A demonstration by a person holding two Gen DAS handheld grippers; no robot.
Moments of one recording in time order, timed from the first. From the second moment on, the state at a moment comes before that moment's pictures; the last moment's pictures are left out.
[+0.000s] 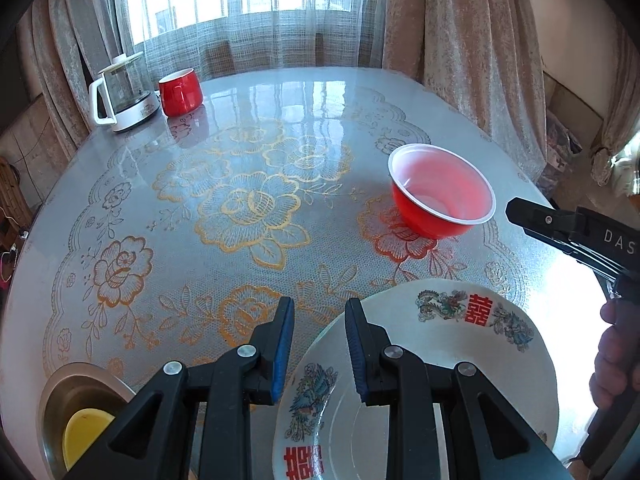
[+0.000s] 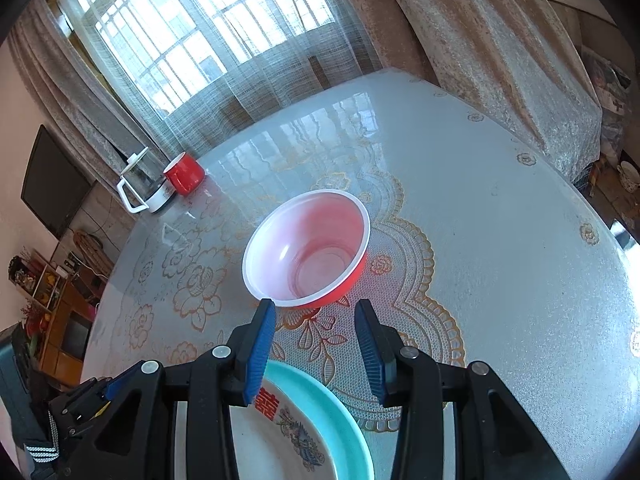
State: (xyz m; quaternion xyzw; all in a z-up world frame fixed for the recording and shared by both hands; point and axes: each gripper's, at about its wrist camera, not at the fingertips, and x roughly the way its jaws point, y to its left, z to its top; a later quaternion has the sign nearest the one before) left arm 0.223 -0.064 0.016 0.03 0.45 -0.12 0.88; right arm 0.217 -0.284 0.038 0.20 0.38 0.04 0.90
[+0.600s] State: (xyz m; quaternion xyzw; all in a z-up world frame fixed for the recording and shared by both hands) left arm 0.290 -0.083 0.019 -0.08 0.49 -0.18 0.85; right arm 0.263 -0.310 0.026 0.22 0.39 0.01 0.89
